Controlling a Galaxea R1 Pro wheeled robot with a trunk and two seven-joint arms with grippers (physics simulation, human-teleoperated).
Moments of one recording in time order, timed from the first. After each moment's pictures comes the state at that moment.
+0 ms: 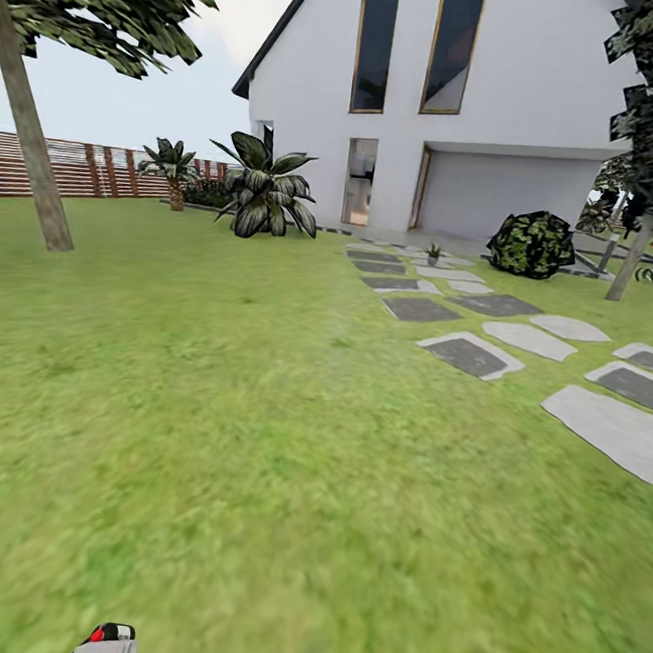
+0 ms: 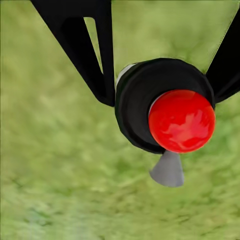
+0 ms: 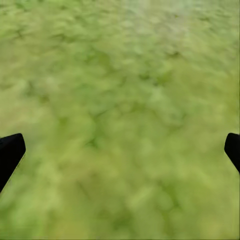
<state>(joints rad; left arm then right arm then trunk) -0.20 0.06 0.34 -0.36 -0.13 -0.55 -0.13 -0.23 -0.04 0.05 -0.22 0.02 -0.66 0.02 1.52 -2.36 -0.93</state>
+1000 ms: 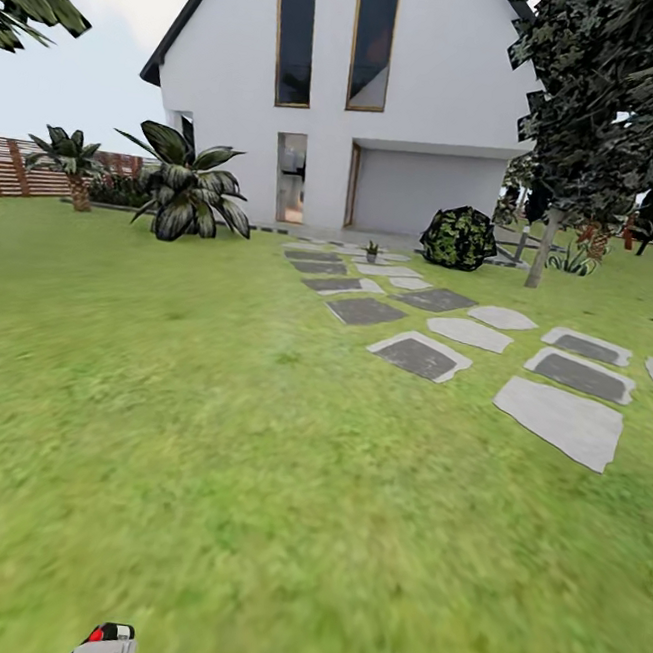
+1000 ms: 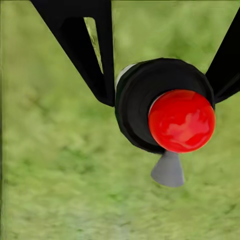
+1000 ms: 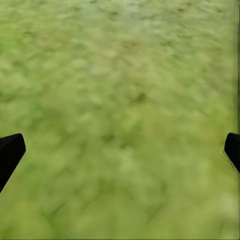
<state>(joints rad) -0.20 0.06 0.34 -0.36 -0.13 -0.55 -0.13 -0.23 -0.04 0.05 -0.21 0.02 -0.66 0.02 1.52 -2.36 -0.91</state>
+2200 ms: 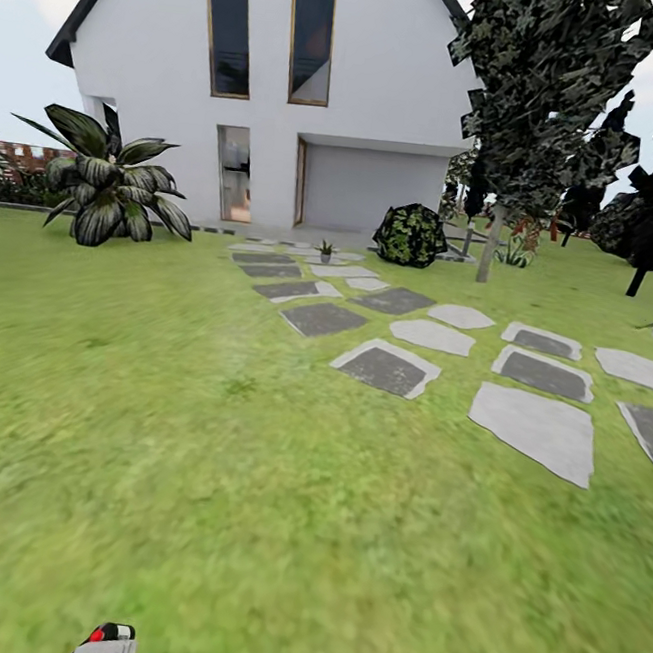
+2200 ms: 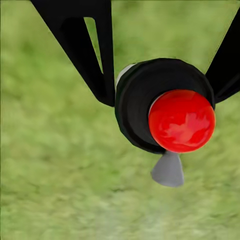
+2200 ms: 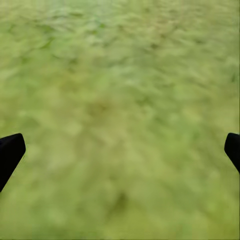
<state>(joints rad) -0.20 0.06 0.34 -0.36 -0.13 -0.55 -0.13 -0.23 -0.04 0.05 -0.21 0.02 -0.66 0.02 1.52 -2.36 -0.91</state>
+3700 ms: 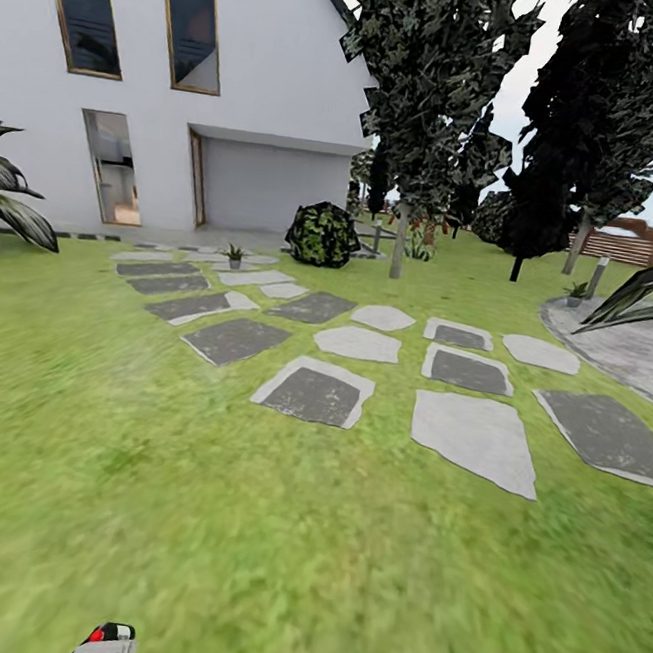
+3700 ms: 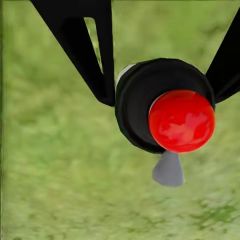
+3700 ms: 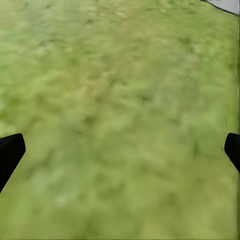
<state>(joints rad) -0.20 0.06 0.34 -0.36 -0.13 -0.55 -0.13 -0.23 -0.04 0.05 -0.21 0.02 -0.66 0.02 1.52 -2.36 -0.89</state>
